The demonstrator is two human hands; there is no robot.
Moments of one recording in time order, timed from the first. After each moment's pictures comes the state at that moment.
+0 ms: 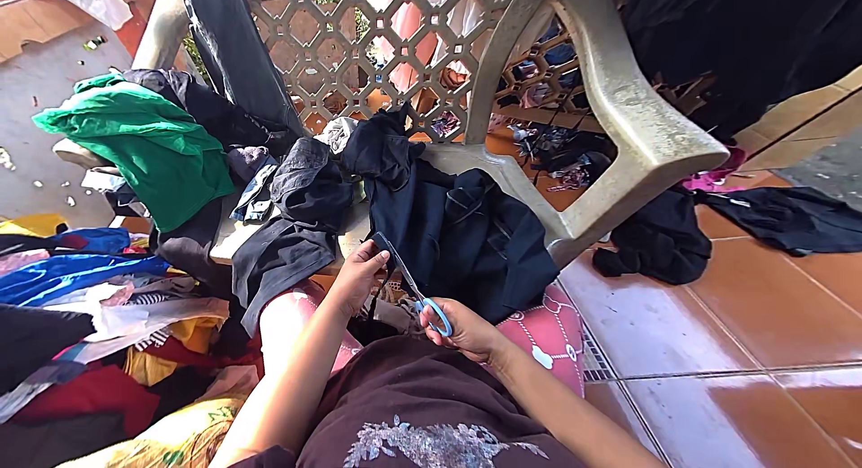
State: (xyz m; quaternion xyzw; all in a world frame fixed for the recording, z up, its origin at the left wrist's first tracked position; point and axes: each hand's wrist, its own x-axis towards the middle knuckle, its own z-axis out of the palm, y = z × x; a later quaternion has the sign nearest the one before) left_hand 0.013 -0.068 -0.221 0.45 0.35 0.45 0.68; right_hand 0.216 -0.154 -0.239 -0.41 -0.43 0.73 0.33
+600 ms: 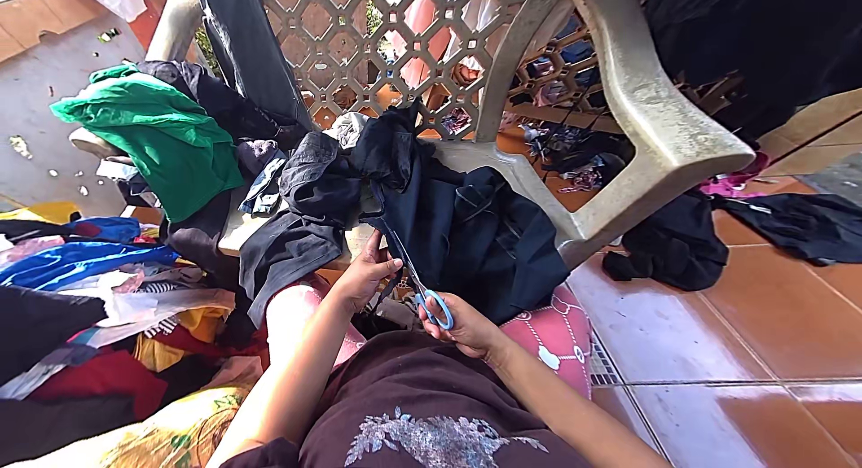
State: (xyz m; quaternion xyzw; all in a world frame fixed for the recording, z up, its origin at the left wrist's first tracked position) left_hand 0.006 -0.068 -0.222 0.47 0.30 0.39 0.73; right_hand 0.206 -0.151 -0.239 -0.37 -0.42 0.75 0.35
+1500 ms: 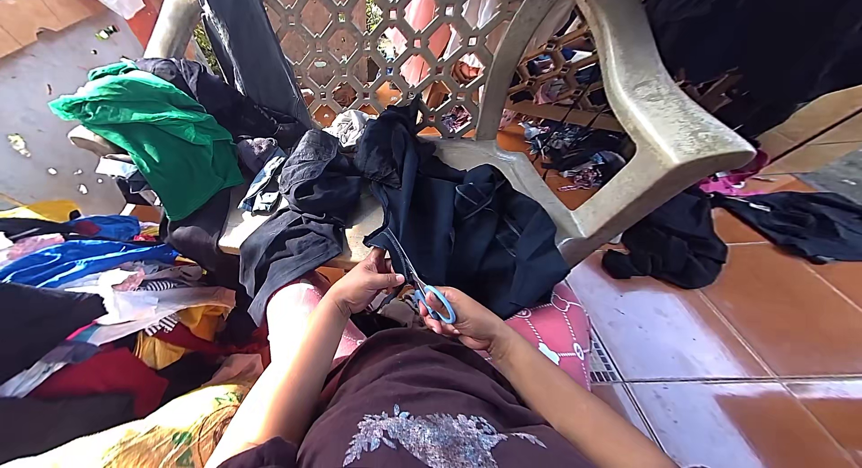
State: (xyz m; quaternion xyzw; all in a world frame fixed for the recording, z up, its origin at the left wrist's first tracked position) left_hand -0.003 -0.080 -0.222 0.48 0.28 0.33 0.76; right_hand 0.210 -0.145 -0.230 -0.36 -0.42 0.77 0.32
